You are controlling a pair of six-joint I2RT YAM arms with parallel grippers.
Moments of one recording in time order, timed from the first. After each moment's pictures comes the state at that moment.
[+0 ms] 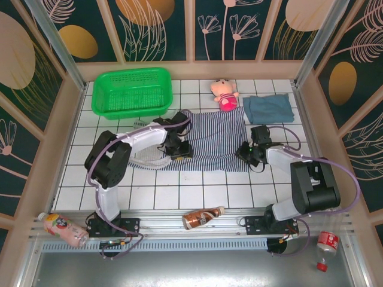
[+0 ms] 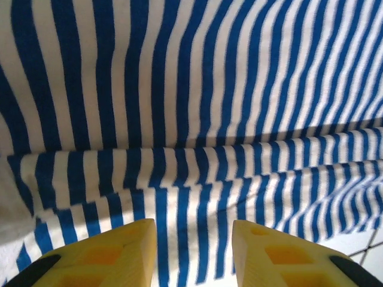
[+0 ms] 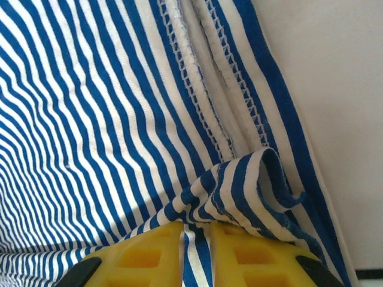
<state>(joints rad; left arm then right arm) -0.65 1.94 1.33 -0.74 0.30 -0.67 0.20 1.47 0.64 -0.25 -0.26 0.73</state>
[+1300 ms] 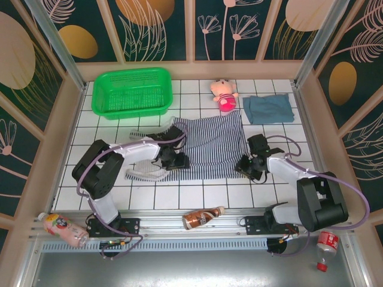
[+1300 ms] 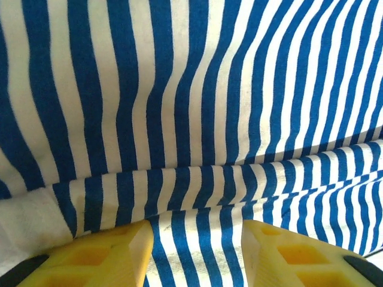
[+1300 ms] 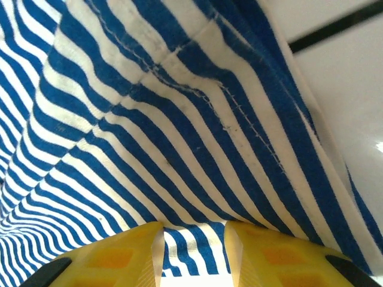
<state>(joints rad) -0.71 1.77 1.01 -0.53 0.26 -0.71 0.28 1.31 0.58 -0.58 -0.22 0.74</state>
